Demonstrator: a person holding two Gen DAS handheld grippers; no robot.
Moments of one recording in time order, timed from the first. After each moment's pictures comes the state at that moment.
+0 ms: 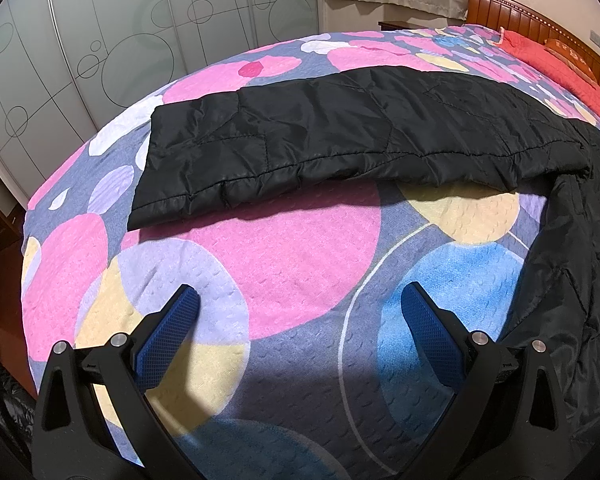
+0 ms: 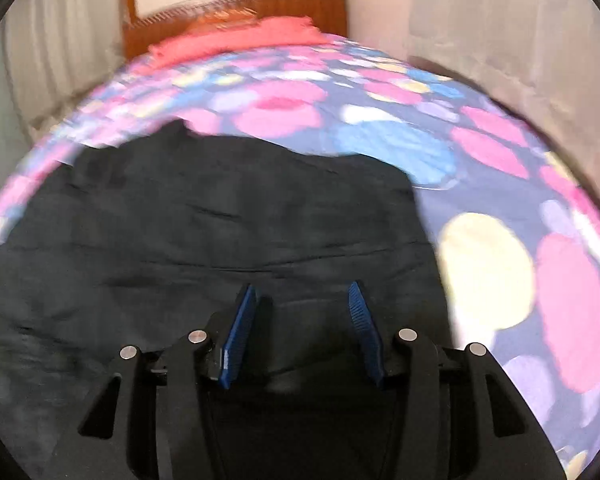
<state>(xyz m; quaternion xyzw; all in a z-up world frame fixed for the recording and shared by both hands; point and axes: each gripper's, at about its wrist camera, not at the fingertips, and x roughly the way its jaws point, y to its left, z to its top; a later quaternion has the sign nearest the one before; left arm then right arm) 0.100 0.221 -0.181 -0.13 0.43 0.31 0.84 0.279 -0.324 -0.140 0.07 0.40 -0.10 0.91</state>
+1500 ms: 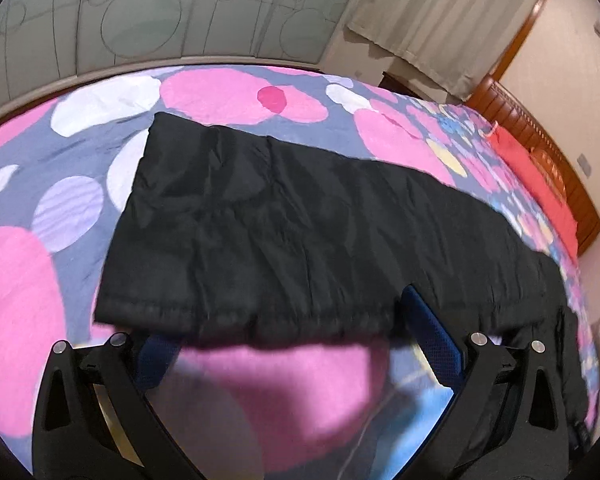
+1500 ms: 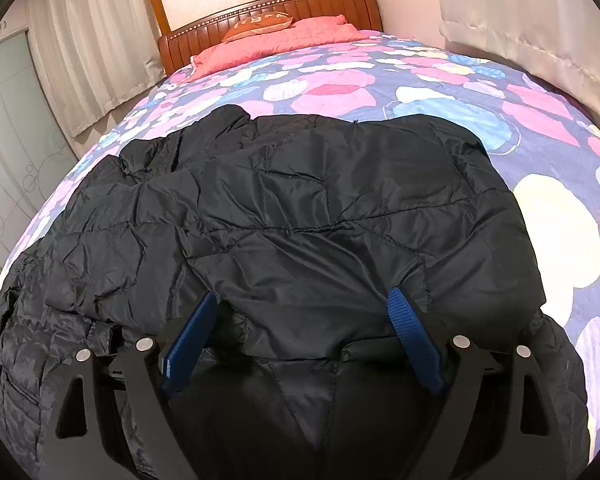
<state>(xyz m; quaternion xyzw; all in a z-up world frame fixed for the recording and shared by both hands) 0.109 0.310 -0.170 -0.32 0.32 0.25 0.85 0.271 -0.308 -0.170 0.11 0.39 -0.03 0.91</state>
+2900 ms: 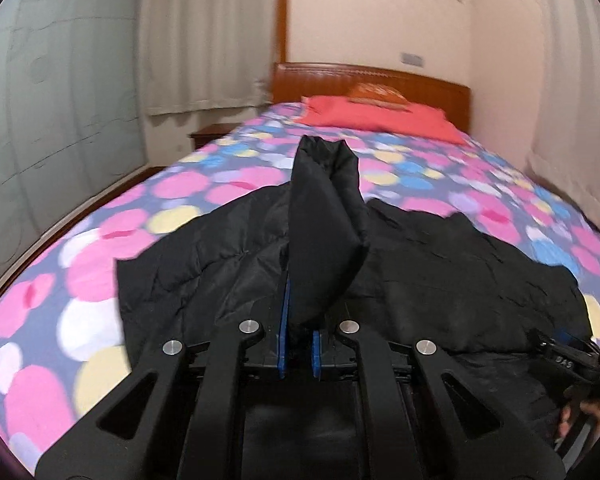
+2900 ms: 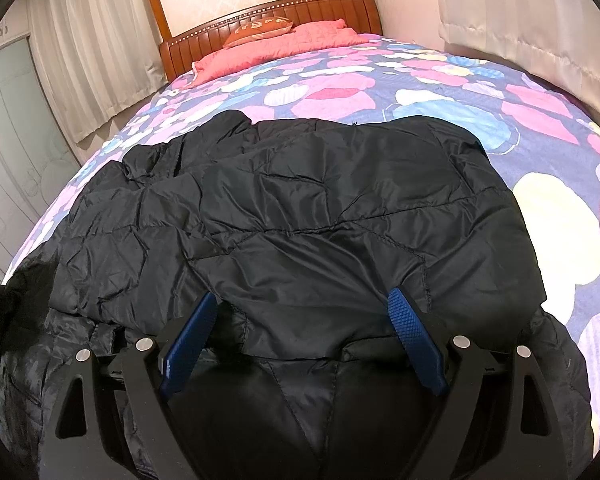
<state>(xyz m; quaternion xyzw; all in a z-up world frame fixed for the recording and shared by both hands) 0.229 0.024 -0.057 -0.01 0.27 0.03 0.96 0.272 -0.311 -0.168 0.12 0.38 -0.02 0.92</state>
